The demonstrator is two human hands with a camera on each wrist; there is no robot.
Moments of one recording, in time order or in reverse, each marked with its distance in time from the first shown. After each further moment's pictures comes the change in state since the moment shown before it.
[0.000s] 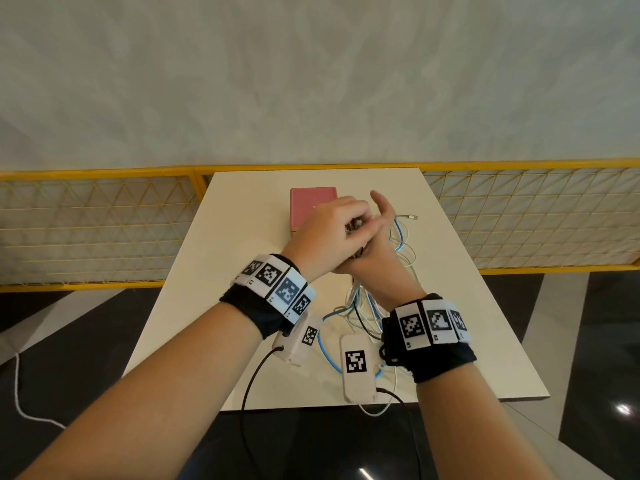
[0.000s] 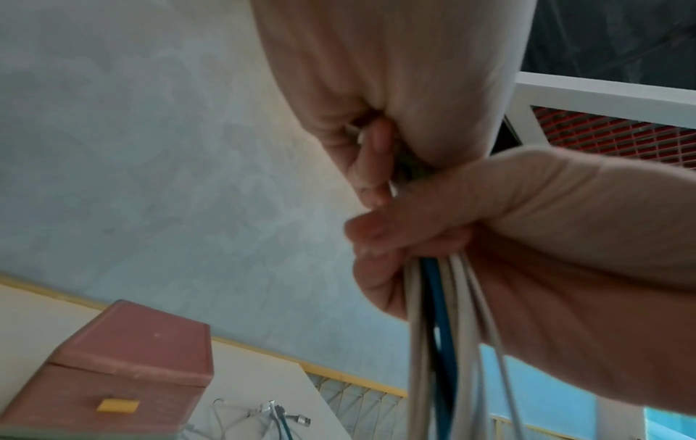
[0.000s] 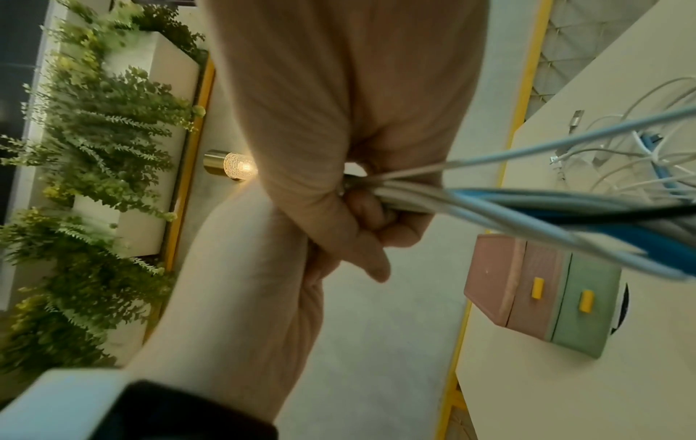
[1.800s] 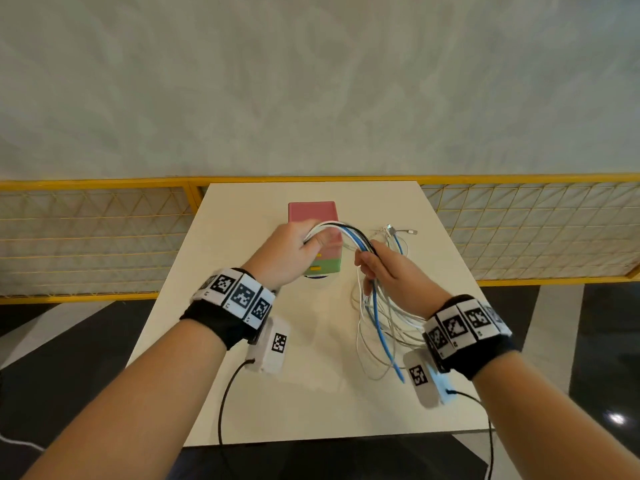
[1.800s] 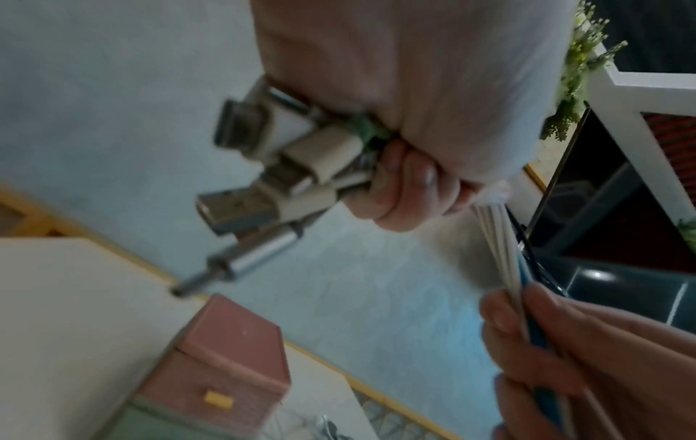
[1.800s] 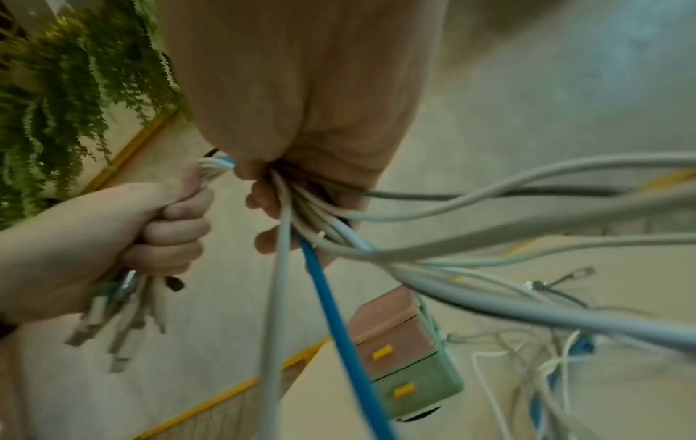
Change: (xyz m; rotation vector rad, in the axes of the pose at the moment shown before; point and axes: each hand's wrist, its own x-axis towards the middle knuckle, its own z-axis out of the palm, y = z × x) left_hand 0.003 -0.070 -0.025 -0.086 -0.098 -0.264; right_hand 0.026 0.009 -0.050 -0.434 -0.358 -0.021
